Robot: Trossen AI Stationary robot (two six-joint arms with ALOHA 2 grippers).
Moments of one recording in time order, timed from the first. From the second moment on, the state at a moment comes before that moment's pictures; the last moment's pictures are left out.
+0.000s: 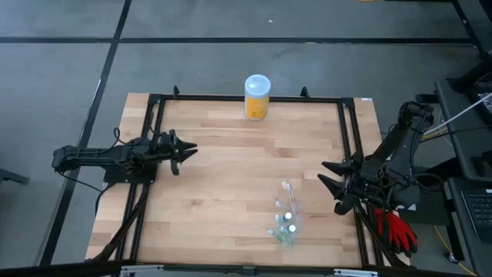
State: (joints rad) left arm 0.07 0.12 0.01 0.06 -0.19 -0.29; right arm 1.07 1.00 0.79 0.31 1.49 0.20
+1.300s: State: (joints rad) left arm 0.07 0.12 0.01 0.05 -0.19 -0.31; right arm 0.45 0.71 0.24 0.21 0.54 0.27
